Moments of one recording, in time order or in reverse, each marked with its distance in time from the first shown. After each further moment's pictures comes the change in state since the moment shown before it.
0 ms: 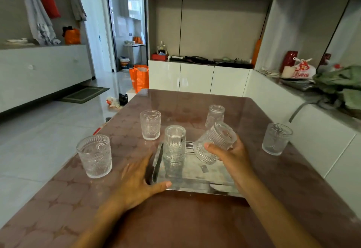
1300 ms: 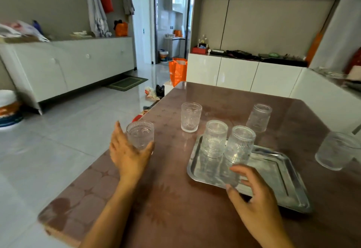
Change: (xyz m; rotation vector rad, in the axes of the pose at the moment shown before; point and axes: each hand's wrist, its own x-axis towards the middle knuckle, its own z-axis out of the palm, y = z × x) left_hand -0.002 -0.057 -0.049 -0.118 0.884 -0.384; right_hand -0.093 0.024 0.029 -0.419 -0.213 -0.332
